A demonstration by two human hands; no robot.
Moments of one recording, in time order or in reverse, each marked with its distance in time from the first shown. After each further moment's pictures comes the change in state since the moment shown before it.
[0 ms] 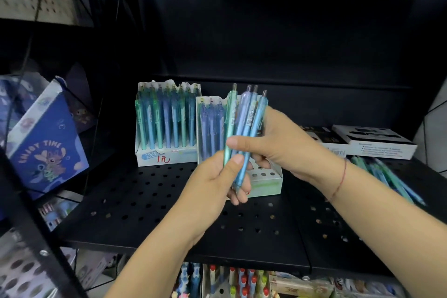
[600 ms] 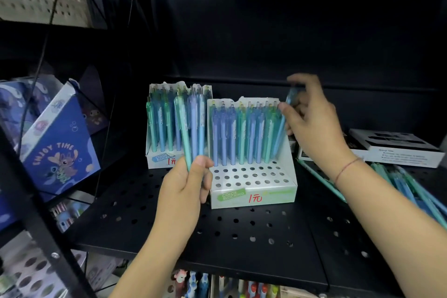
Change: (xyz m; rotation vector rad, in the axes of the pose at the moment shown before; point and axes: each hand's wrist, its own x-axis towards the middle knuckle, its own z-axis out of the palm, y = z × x) left_hand -0.003 -0.023 -0.029 0.099 0.456 0.086; right_hand 0.030 0.038 -0.034 -0.421 0.594 -0.237
